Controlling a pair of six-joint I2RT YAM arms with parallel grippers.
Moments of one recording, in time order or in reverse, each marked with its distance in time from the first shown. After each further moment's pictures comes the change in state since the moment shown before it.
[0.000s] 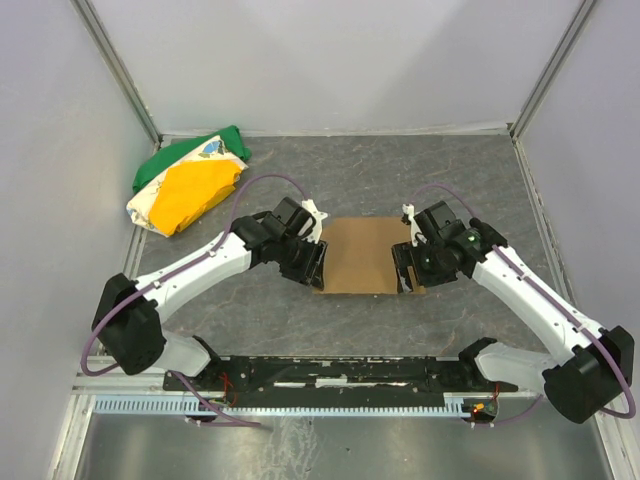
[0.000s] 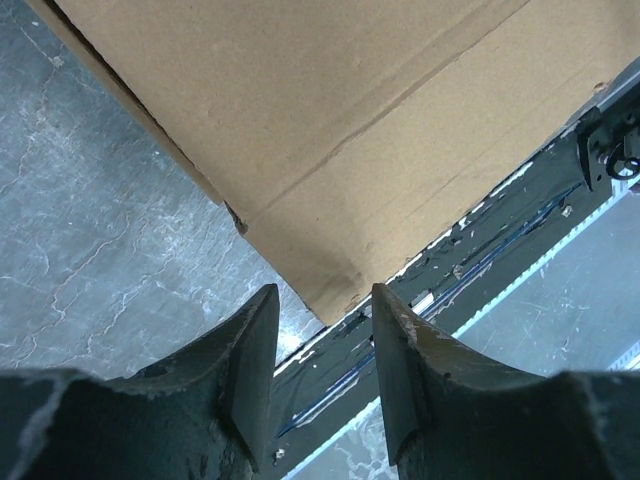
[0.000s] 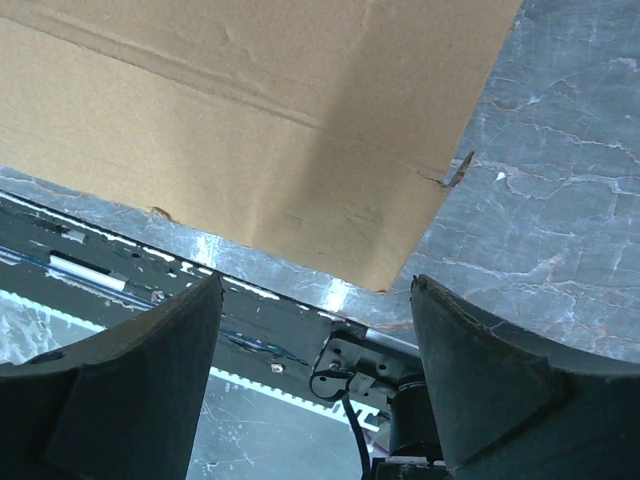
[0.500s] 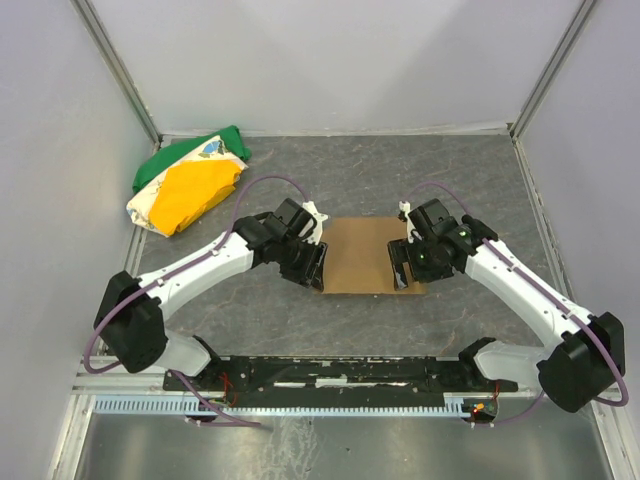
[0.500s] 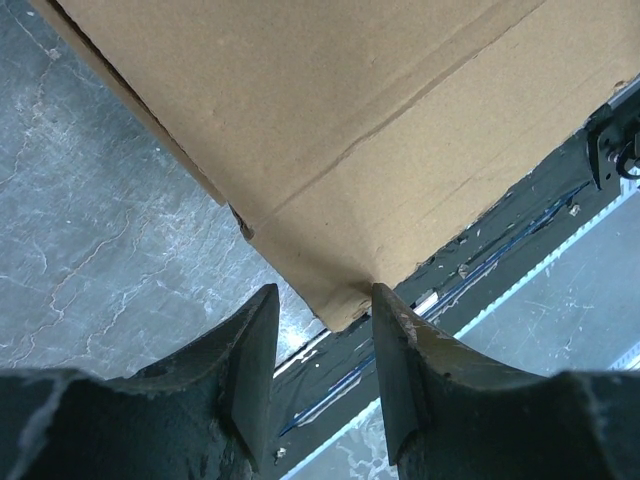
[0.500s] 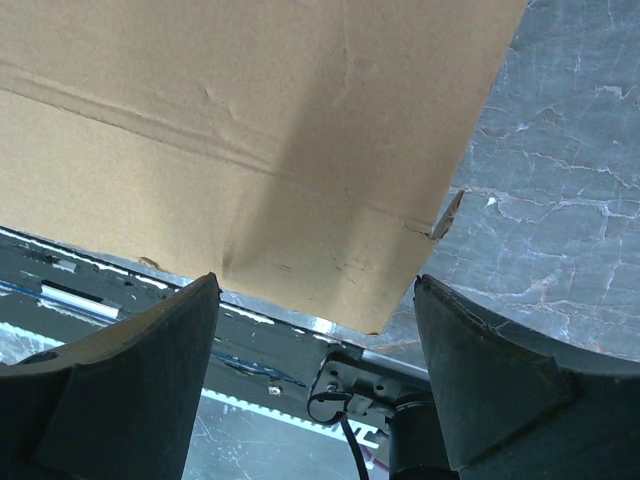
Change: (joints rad) left arm 0.000 0.014 -0.006 -0.003 0.000 0.001; right arm 0.000 0.060 -0.002 0.050 0.036 0.006
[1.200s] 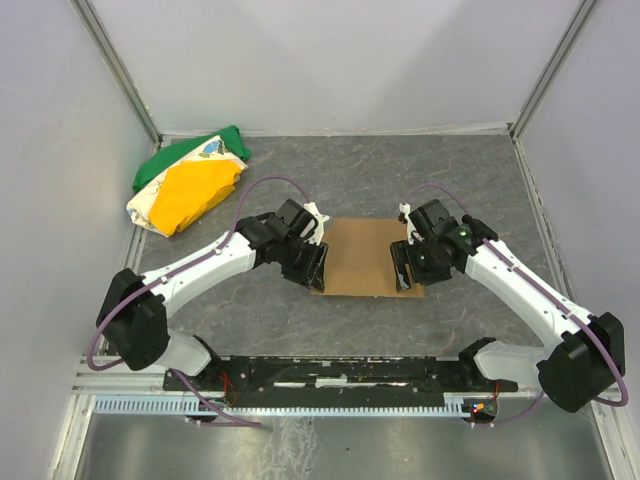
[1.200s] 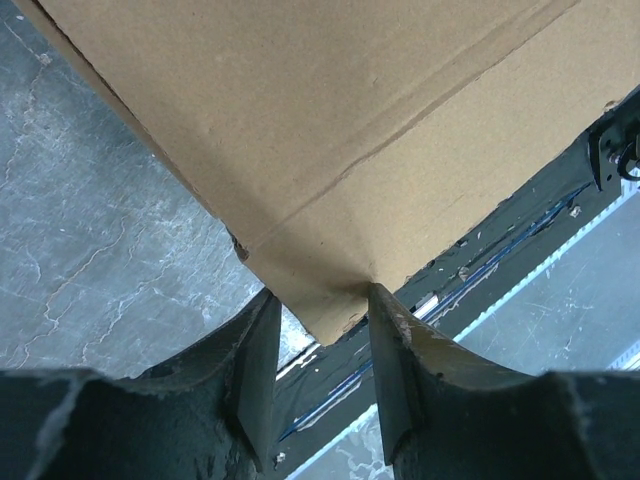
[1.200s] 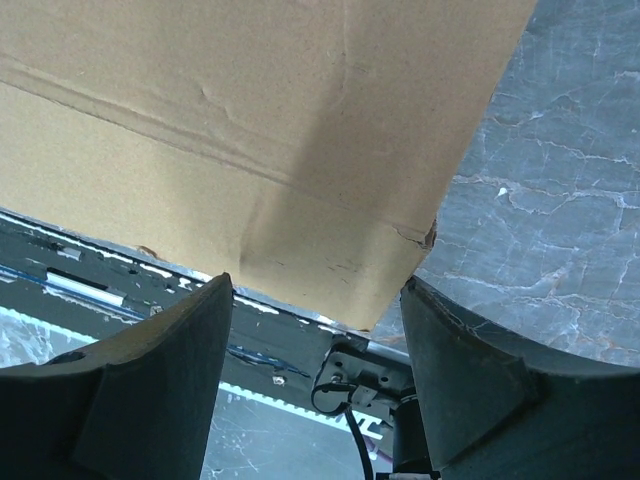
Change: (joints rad) left arm -0.001 0.018 -0.008 0.022 0.009 0.000; right arm 0.000 0.002 -0.003 -0.005 -0.024 0.004
